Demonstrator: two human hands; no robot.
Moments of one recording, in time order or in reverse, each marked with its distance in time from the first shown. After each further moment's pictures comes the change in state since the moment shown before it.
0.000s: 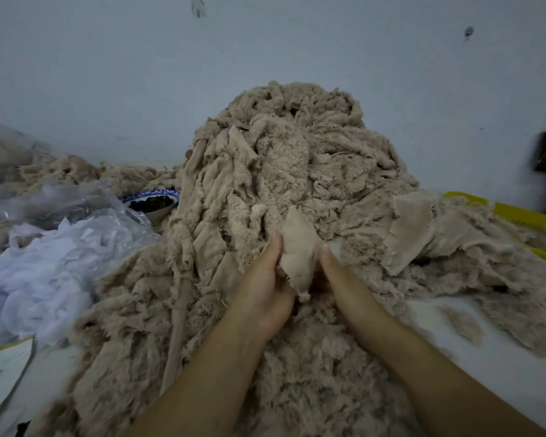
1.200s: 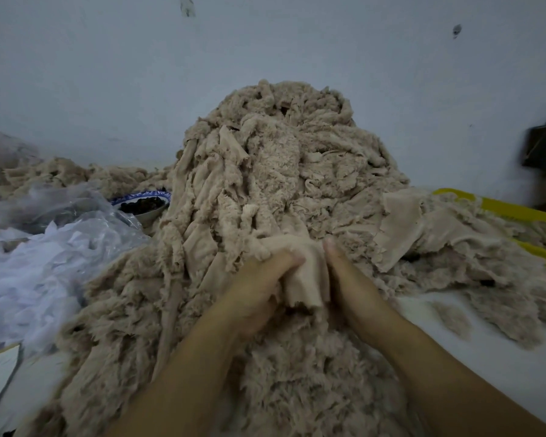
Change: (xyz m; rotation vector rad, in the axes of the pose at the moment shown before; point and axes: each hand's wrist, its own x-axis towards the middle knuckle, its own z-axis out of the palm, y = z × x) left_hand -0.012 0.004 -0.001 0.459 -0.096 0.106; right_hand 0.004 0.006 -0.018 0.191 -0.084 0.017
